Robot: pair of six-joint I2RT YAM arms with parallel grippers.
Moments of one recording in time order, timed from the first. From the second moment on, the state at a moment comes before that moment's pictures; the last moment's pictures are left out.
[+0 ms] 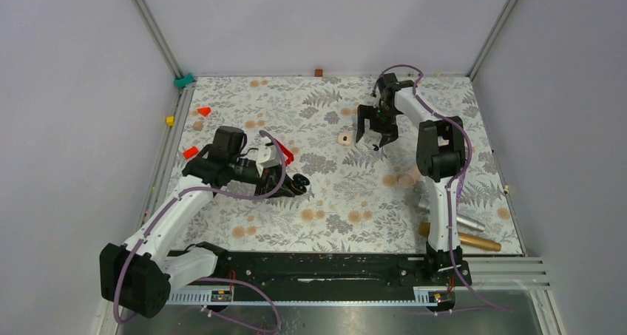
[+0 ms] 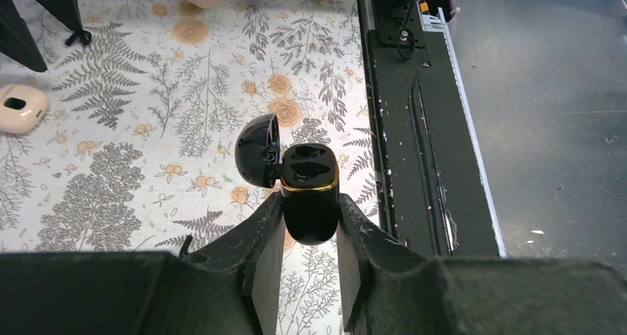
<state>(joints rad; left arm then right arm) -0.34 1.07 0.85 -0.58 1.20 0.64 0.21 2.32 1.93 -1.00 -0.26 0.25</state>
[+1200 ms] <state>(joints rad) -0.33 1.09 0.89 -0.66 1.19 0.69 0.44 2.08 1.62 -0.90 -0.34 0.16</state>
